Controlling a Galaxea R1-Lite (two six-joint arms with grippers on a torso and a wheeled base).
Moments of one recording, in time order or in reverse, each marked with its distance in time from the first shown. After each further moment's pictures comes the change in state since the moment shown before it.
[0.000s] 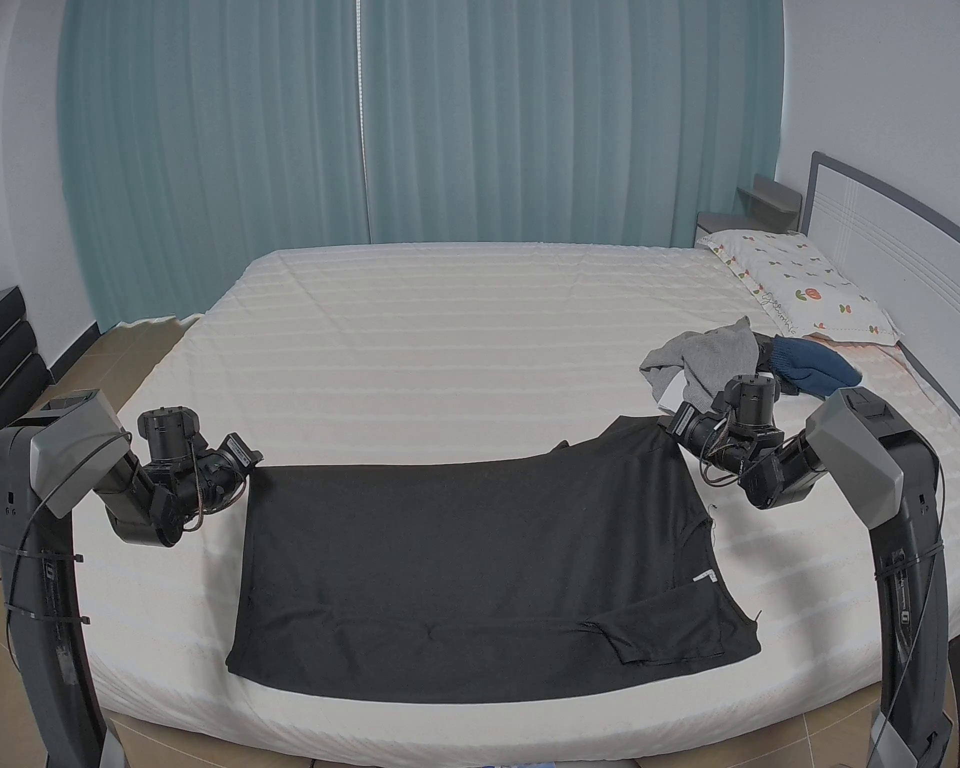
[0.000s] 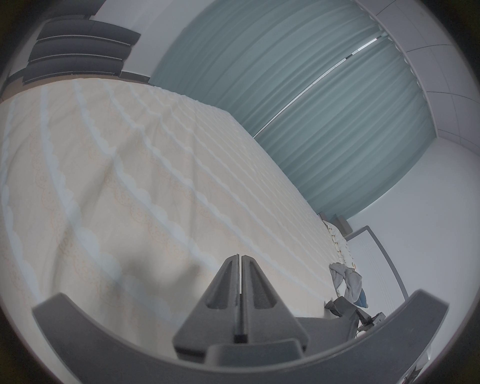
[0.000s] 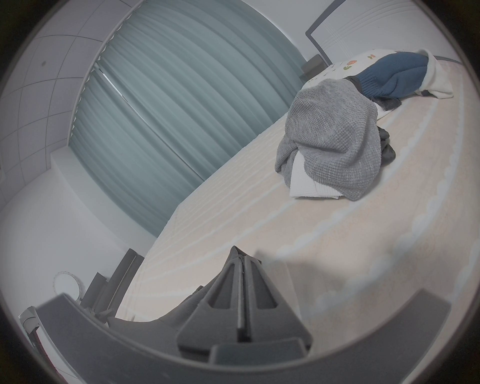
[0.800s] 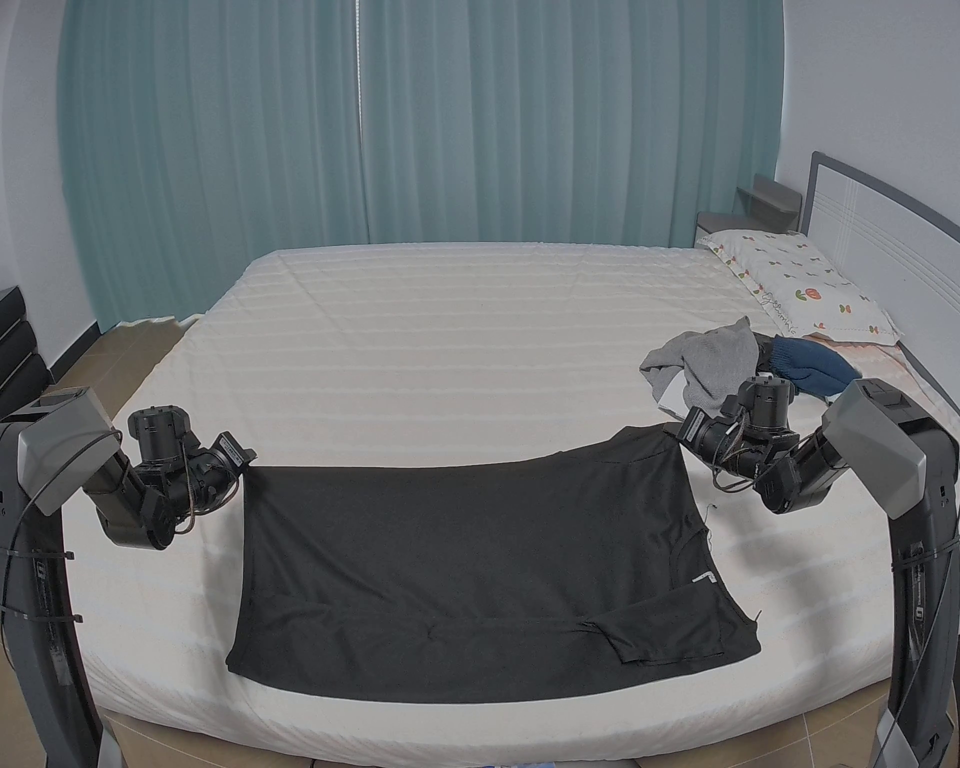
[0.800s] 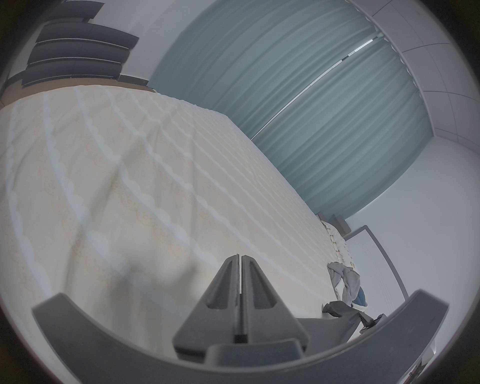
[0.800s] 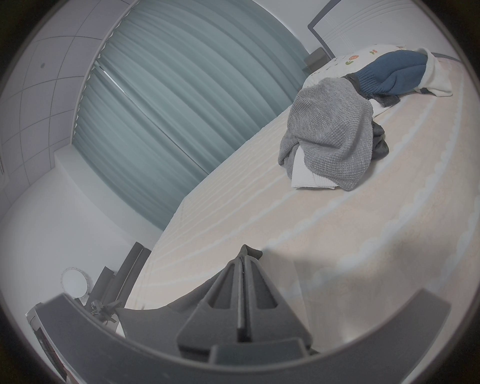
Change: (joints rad) left arm 0.011 -0.043 0.064 -0.019 -0.011 0.017; right arm -0.016 -0.095 0.158 -0.034 0.077 -0.006
